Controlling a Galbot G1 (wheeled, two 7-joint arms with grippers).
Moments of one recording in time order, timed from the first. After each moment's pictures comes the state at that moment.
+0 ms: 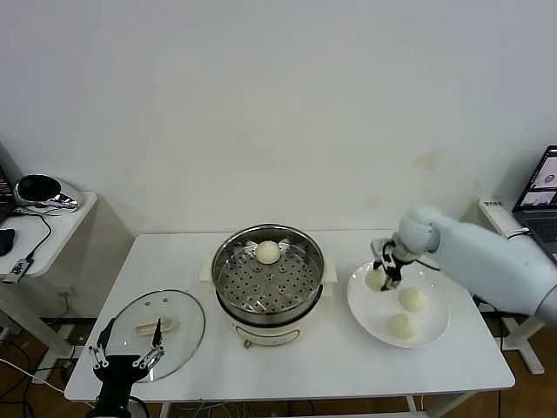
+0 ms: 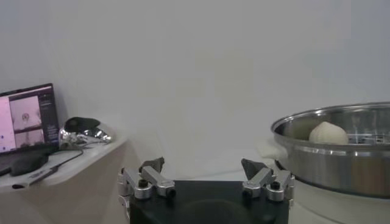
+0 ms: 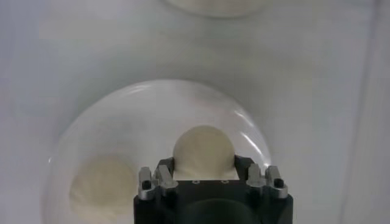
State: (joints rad) left arm 1.83 -1.27 -0.65 -2.20 -0.11 -0.07 -0.20; right arm 0.23 0.78 -0.99 1.26 -0.06 -0.30 -1.07
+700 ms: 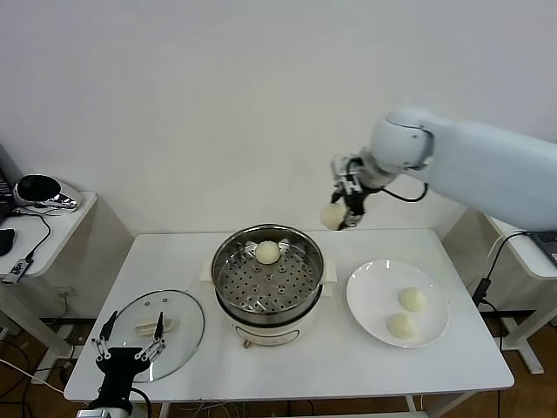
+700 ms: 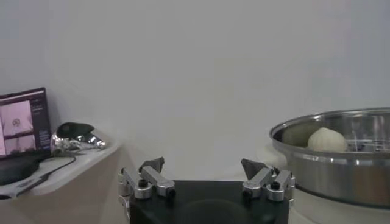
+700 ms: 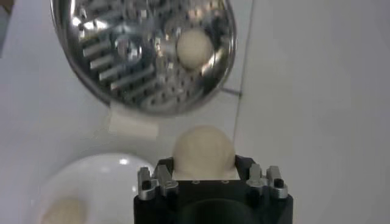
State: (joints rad) left arm 1.79 -1.25 -0.64 -2.18 -0.12 -0.05 -0.20; right arm 0.76 0.95 -1.30 1.46 0.40 -0.53 -0.98
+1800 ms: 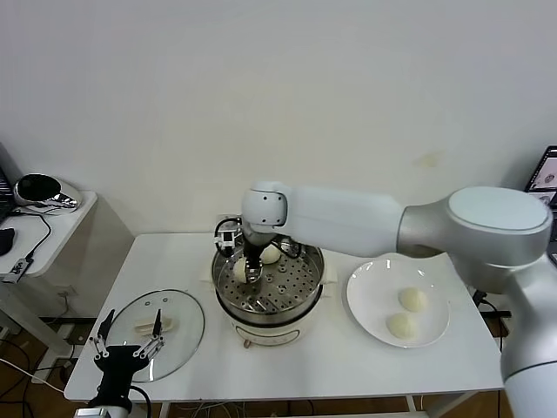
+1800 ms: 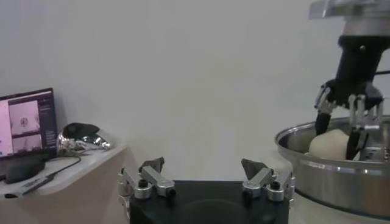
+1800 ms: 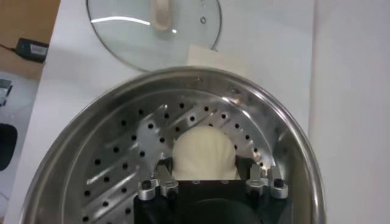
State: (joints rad) left arm 1.78 -1.26 -0.64 -2.19 -0.13 -0.05 -0.21; right arm 0.48 1.43 -1.29 1.18 0.57 -0.71 -0.79
